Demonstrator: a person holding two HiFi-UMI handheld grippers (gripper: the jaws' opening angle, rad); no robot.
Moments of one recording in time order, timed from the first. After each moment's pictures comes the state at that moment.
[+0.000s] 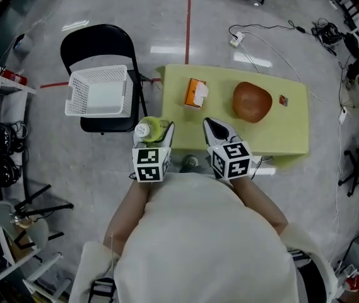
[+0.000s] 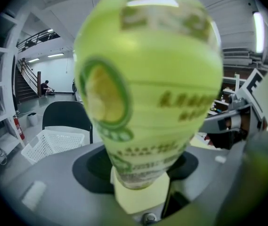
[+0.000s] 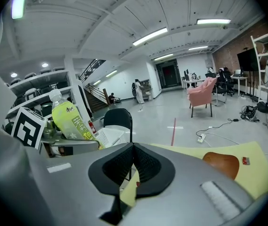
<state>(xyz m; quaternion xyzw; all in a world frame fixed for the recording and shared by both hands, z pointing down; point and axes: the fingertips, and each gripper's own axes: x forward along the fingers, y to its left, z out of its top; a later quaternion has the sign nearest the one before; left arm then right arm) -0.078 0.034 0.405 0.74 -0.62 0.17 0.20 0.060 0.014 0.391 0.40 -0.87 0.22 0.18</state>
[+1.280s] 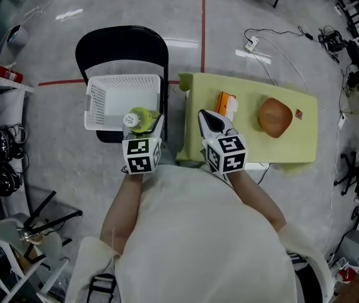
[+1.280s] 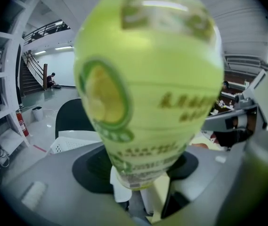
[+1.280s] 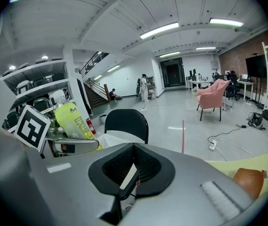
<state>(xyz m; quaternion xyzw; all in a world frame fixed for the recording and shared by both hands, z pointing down) -0.316 -0.049 0.414 0.72 -0.63 0.17 0.24 -0.166 -0.070 0.385 0.40 -0.87 0.20 0.21</state>
